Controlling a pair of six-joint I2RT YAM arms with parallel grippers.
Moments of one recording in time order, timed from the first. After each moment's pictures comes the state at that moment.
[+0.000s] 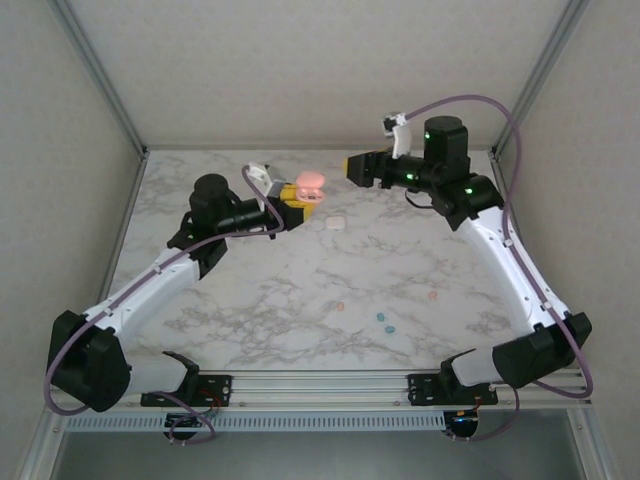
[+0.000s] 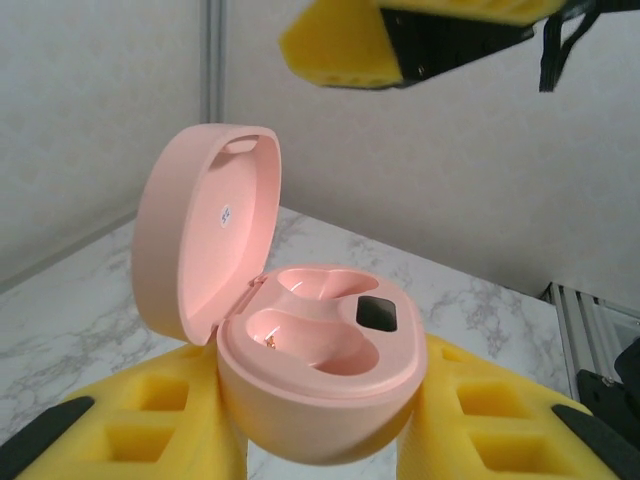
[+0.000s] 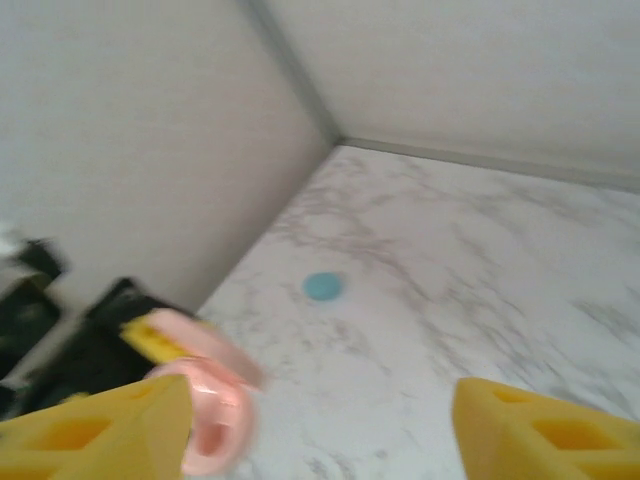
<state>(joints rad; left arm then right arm) -0.48 1.27 0.95 0.26 0.78 -0.10 0.39 1.39 1.55 -0.56 -0.53 0.32</state>
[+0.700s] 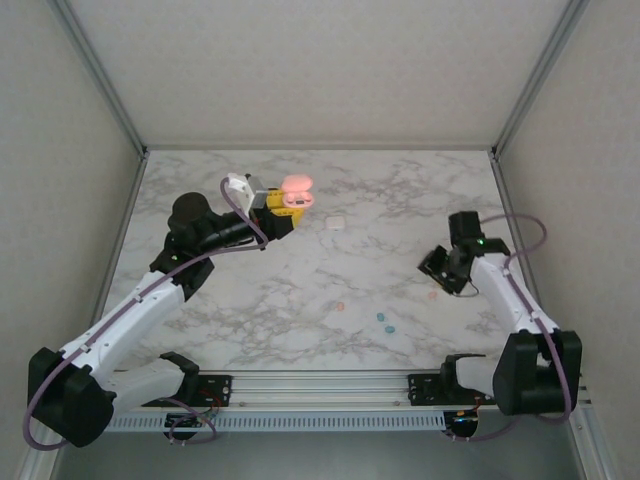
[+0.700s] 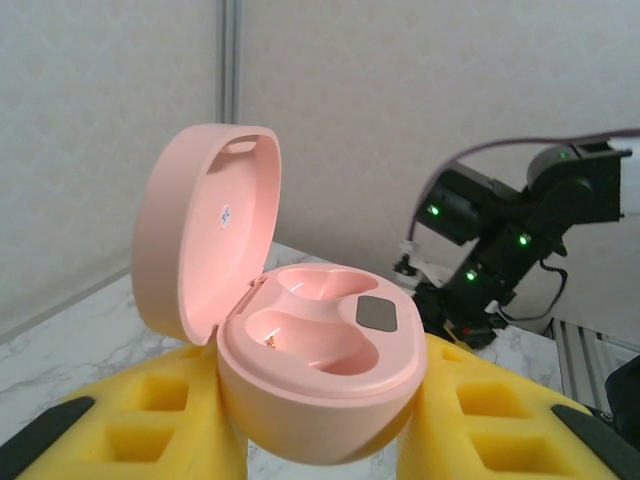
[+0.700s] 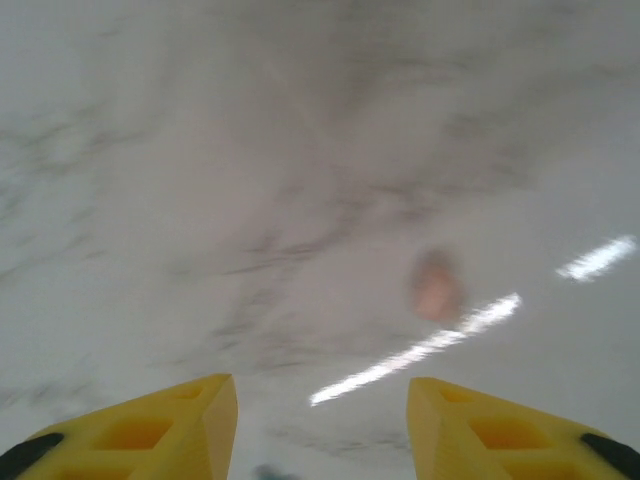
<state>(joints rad) -0.49 1.09 0.85 0.30 0.72 -0.14 0.04 1.20 0.80 -0.87 -0.13 0.72</state>
